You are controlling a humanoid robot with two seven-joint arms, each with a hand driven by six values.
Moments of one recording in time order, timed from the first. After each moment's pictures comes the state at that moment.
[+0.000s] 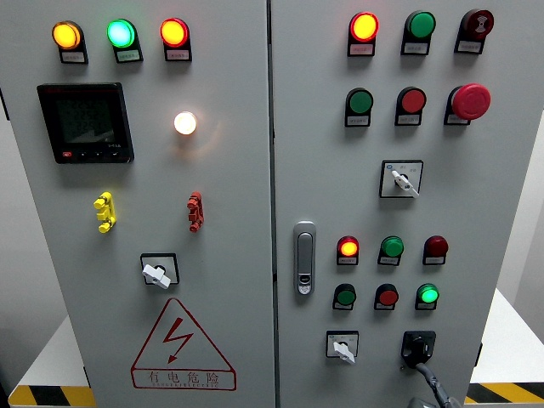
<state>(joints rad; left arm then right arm) -0.04 -0.09 0.02 -0.19 0.04 0.09 0.03 0.19 0.13 1.42 1.34 -1.32 0.12 0.12</state>
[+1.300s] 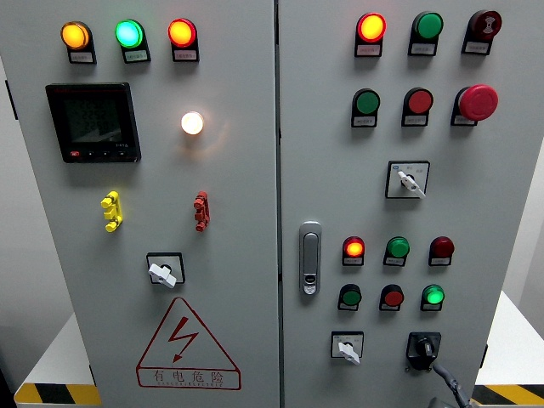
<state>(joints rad) -0.04 -0.09 0.02 -0.19 0.04 0.09 0.03 0.18 0.13 1.49 1.33 -1.31 0.11 0.12</state>
